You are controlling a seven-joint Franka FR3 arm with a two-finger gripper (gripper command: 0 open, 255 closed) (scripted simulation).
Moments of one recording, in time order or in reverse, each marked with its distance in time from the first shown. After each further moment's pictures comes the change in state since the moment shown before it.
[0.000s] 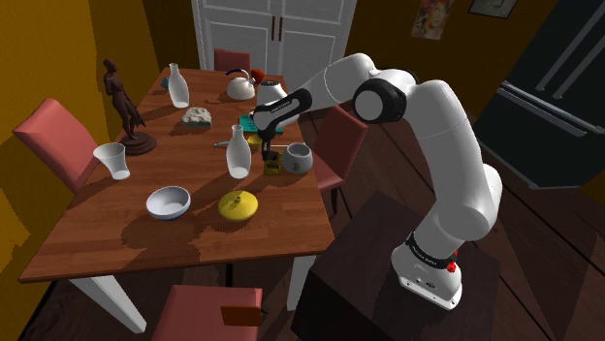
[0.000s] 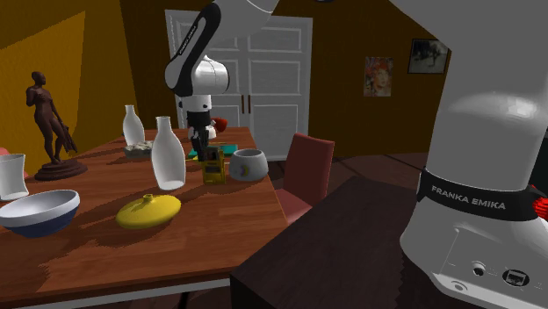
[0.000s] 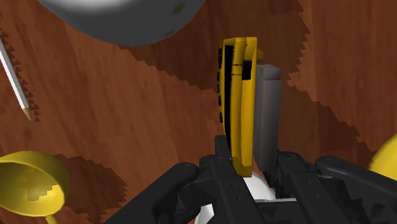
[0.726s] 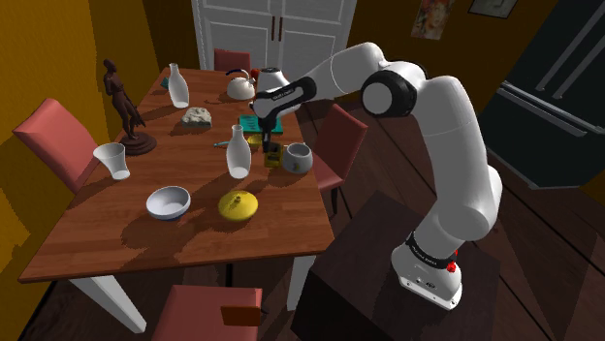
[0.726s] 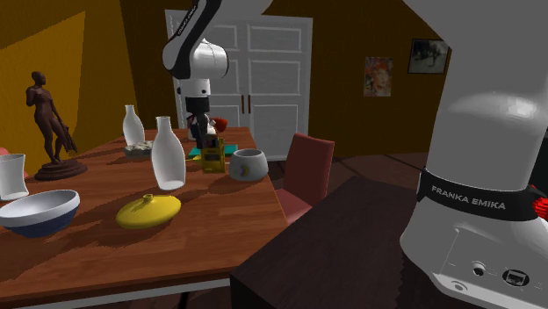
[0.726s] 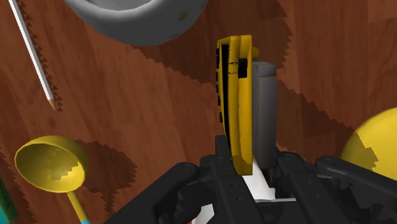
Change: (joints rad) arm 0.001 -0.079 -0.002 -0.009 -0.002 -0.071 0.001
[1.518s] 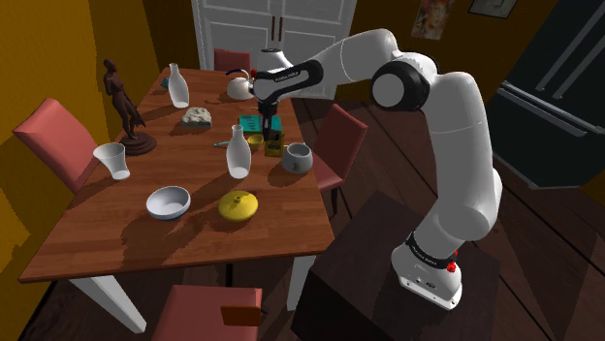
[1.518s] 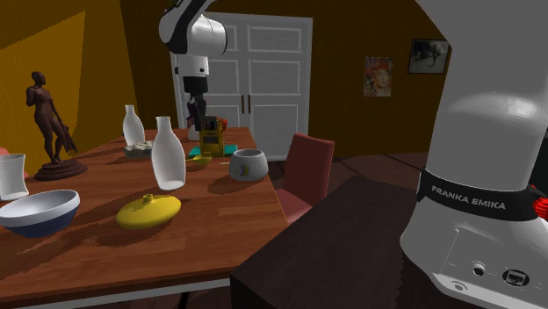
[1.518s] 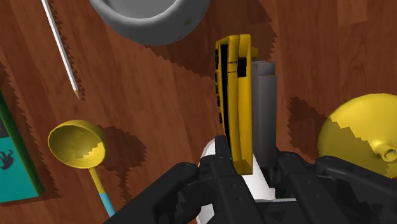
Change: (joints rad) arm 0.001 -0.089 -0.002 0.022 -0.002 -0.111 0.001
